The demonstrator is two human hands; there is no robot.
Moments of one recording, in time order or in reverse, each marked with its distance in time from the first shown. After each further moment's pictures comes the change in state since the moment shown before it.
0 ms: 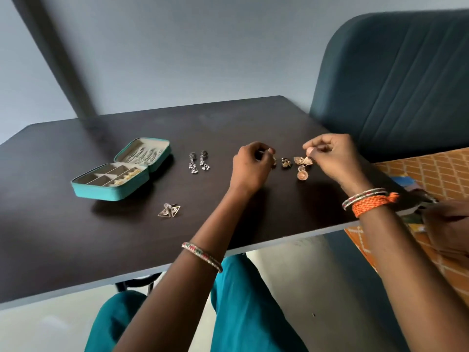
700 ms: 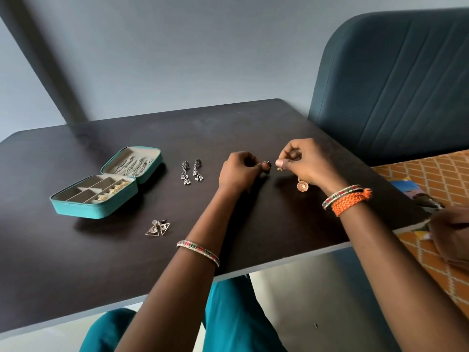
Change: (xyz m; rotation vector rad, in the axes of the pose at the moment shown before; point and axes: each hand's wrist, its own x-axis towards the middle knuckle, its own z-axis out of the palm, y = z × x) left_hand 0.038 -0.023 0.000 0.128 -0.095 -0.159; right_hand 0.032 0.005 0.038 -0.182 -0.182 -0.020
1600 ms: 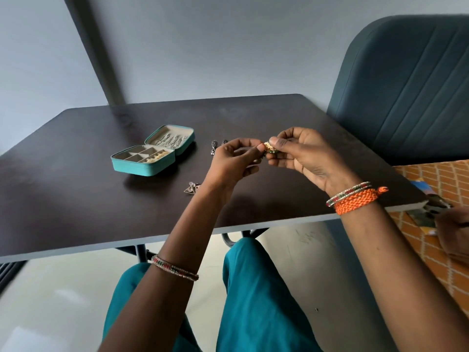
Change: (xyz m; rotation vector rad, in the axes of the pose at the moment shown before) left_hand -0.107 0.006 -0.068 -0.700 -0.067 -0.002; right_hand -0.085 -0.086 -0.008 0.855 -0.285 0.096
